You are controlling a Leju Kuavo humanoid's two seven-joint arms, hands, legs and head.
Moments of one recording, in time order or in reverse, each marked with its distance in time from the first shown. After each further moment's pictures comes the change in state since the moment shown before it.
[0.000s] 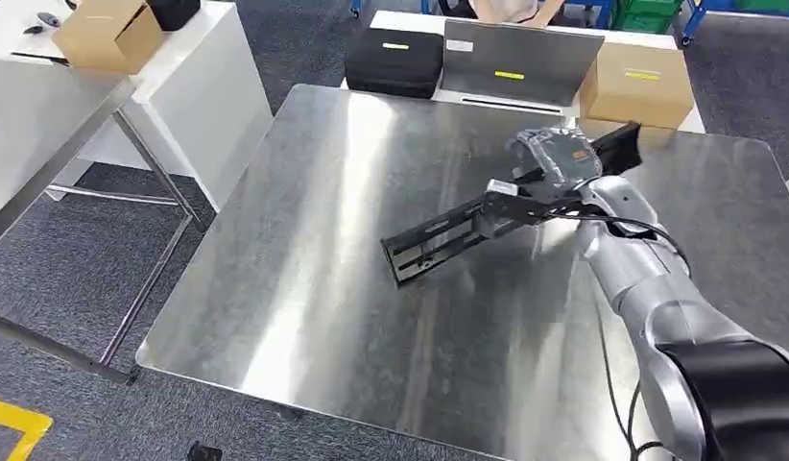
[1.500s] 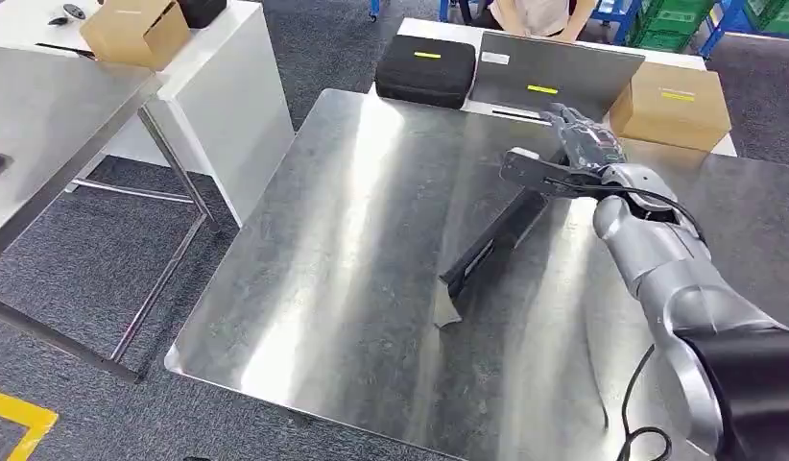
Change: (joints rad) left arm 0.027 -0.008 0.064 0.001 0.010 -0.026 0.080; right arm -0.074 -0.045 0.010 0.022 -0.071 0.265 0.258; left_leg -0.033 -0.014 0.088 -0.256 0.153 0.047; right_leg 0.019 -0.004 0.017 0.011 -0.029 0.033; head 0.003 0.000
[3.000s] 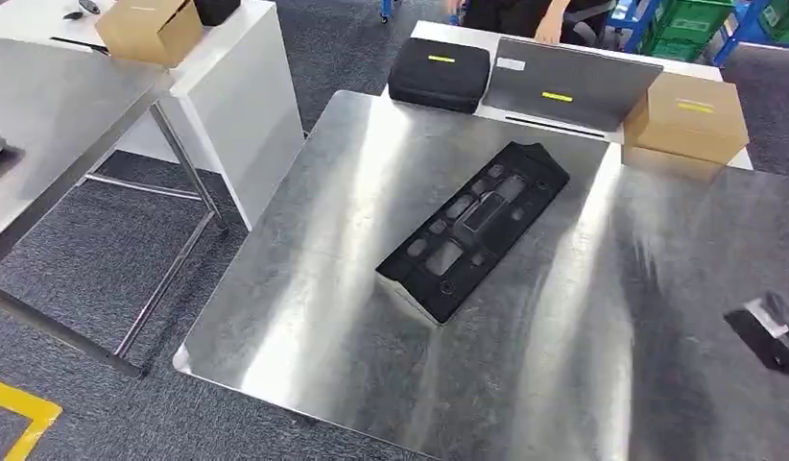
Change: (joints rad) left arm 0.007 -0.084 0.181 0.003 0.085 -0.021 0.040; right arm 1.194 -0.387 -0.743 -1.098 -0.026 -0.424 0.100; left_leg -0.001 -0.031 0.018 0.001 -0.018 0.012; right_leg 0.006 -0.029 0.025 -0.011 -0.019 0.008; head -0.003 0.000
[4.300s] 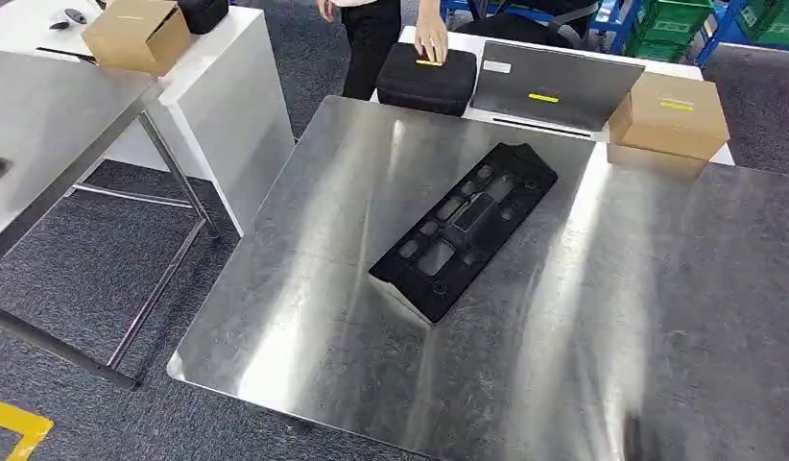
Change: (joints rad) left arm -0.023 -0.031 0.098 0.000 0.035 0.078 0.039; right arm 0.259 0.860 -0.562 -0.353 -0.151 -0.198 -0.587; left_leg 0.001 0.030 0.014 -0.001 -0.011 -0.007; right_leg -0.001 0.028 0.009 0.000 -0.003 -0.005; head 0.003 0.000
